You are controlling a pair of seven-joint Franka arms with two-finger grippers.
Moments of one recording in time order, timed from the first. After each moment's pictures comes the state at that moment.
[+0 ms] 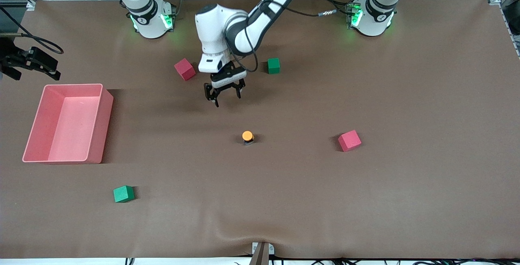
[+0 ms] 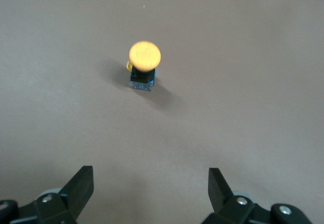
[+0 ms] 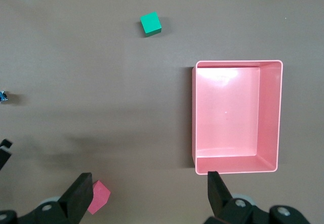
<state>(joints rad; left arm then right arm) -1.27 0.81 0.24 -1.27 0.36 2.20 -1.84 -0.01 -0.02 0.01 -1.51 -0.04 1.51 0.00</state>
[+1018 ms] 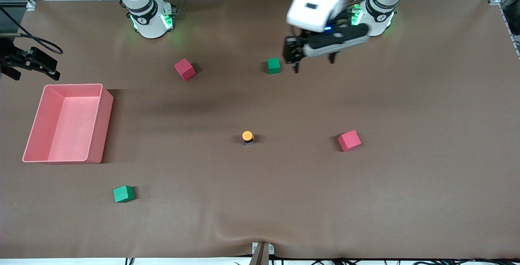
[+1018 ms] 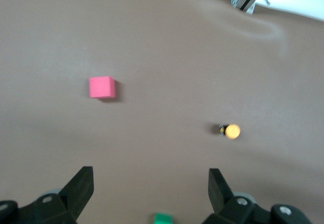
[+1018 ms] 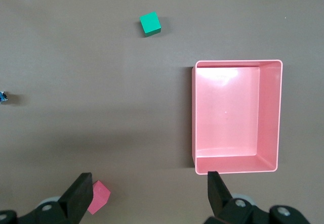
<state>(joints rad) -0.88 0.19 0.24 -1.28 0.07 1.58 -0.91 -0.01 -0.02 0.01 -1.51 -0.04 1.51 0.00</state>
